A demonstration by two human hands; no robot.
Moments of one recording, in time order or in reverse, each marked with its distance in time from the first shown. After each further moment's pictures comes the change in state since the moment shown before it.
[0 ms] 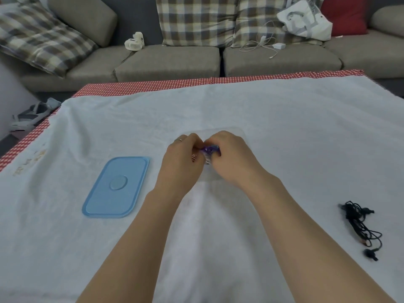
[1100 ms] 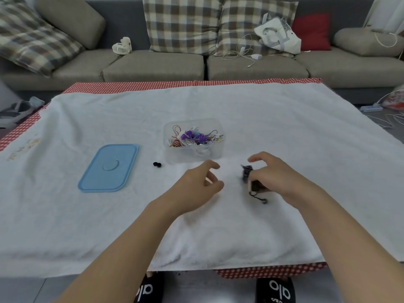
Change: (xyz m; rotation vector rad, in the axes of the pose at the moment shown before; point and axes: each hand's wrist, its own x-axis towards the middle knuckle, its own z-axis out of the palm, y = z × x) left_hand -0.097 0.044 0.010 -0.174 -0.563 -0.083; right_hand -0.133 0.059 -0.071 0.456 -0.115 0.620
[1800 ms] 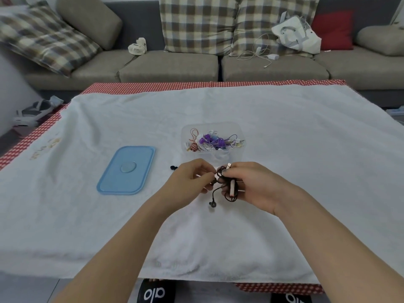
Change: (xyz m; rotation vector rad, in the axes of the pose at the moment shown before) left_hand -0.005 -0.021 -0.043 -0.304 0.159 -0.081; right_hand 0.016 -0.039 0.071 0.470 -0.347 -0.001
